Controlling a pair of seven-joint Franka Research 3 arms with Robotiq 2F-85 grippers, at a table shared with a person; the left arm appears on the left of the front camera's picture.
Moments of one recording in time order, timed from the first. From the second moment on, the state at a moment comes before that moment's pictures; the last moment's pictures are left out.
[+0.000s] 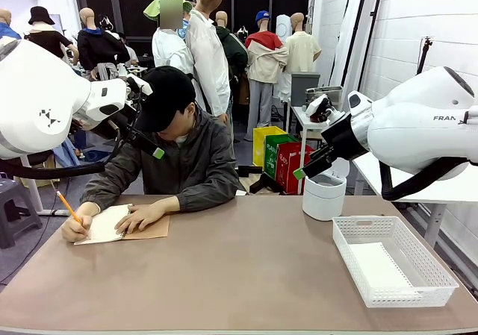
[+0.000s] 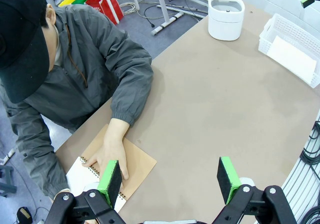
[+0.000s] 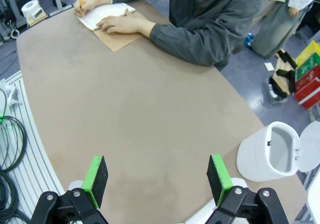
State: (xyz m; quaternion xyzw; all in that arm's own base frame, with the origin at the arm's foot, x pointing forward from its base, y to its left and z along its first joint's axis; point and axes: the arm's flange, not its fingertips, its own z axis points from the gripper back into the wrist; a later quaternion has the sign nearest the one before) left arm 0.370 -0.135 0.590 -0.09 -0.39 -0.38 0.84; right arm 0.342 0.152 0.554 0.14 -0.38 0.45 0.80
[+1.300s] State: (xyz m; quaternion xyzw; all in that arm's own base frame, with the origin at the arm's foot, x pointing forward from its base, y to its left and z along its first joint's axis) left arm 0.370 -0.135 0.590 -0.09 -0.39 -0.38 0.84; right arm 0.342 0.152 0.554 0.14 -0.38 0.45 0.80
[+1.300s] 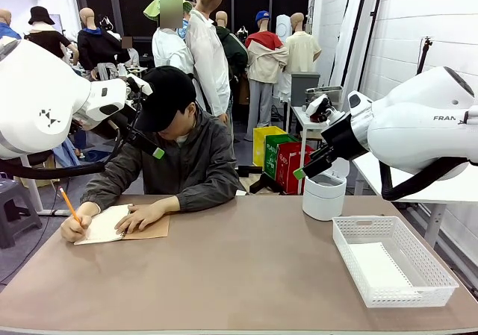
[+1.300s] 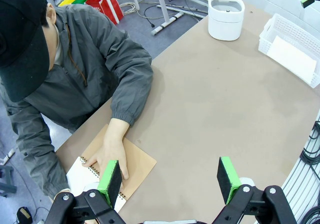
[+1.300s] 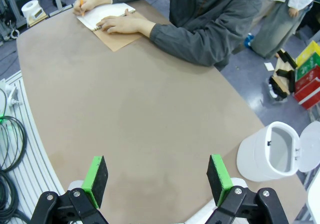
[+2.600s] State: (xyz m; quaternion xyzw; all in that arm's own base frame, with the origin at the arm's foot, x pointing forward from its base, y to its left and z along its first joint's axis) left arm 0.370 -0.135 0.590 -0.09 -0.39 -0.38 0.84; right arm 0.342 0.152 0.554 0.14 -0.38 0.45 0.80
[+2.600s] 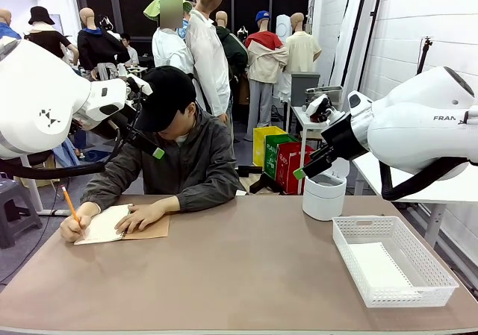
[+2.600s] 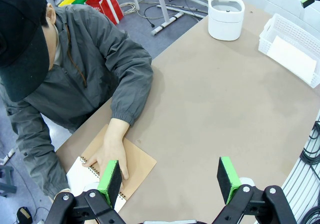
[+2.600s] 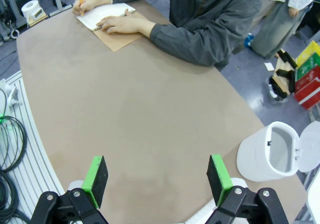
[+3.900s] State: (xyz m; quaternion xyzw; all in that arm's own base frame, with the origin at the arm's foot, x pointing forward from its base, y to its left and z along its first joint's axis) left arm 0.370 -0.135 0.590 -0.09 -0.39 -0.38 0.84; right arm 0.342 0.152 0.554 0.14 -0.38 0.45 0.80
